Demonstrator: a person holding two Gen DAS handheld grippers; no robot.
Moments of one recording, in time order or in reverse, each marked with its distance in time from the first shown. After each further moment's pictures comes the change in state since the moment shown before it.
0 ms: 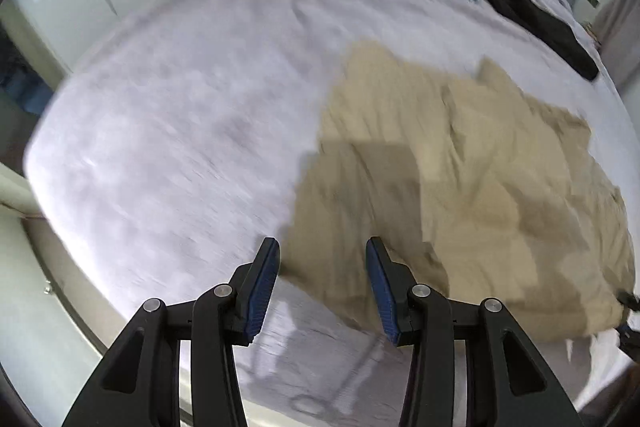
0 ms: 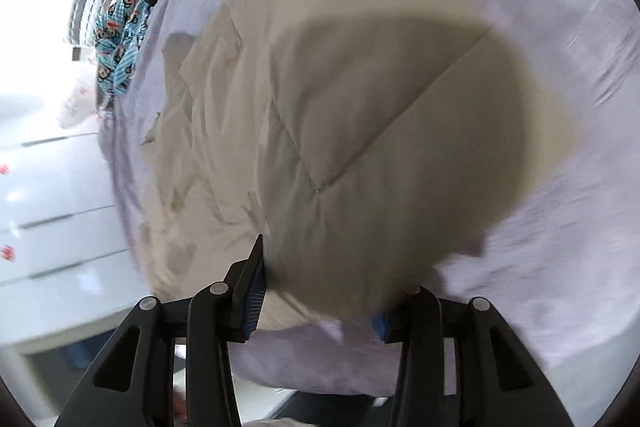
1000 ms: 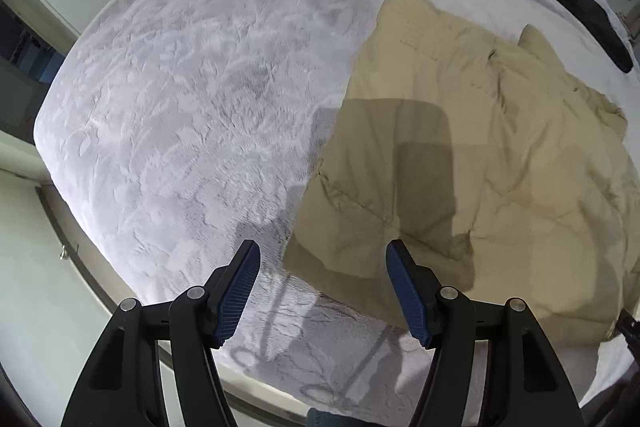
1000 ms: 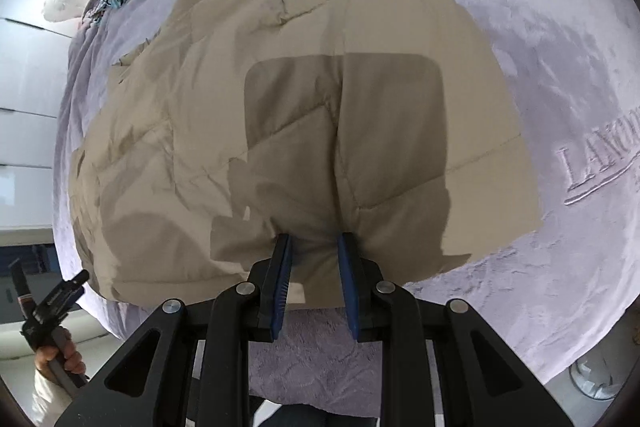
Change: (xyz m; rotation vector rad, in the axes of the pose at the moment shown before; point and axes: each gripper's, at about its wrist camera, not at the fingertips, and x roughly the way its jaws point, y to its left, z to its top) left arm 0.036 0.011 -0.004 -0.033 0.200 0.062; right arm 0.004 0.017 -0.010 -0.371 0.006 -0.254
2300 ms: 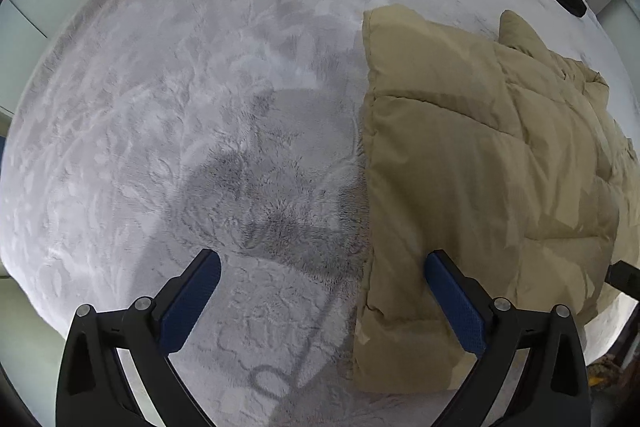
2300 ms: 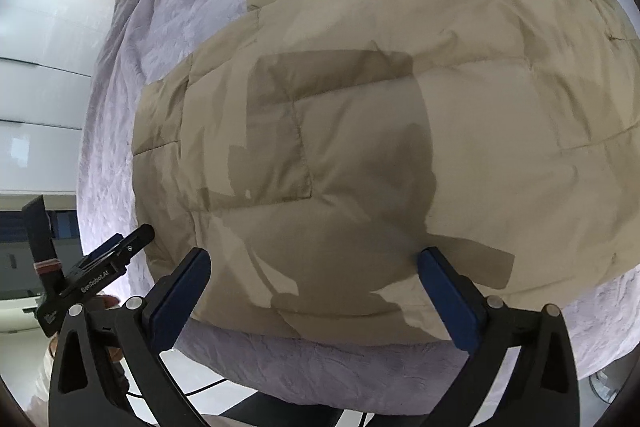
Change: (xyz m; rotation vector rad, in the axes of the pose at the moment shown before) left arm 0.049 0.020 0.079 0.275 0.038 -0.145; right arm 0.065 0.210 -0.034 -0.095 0.057 0.067
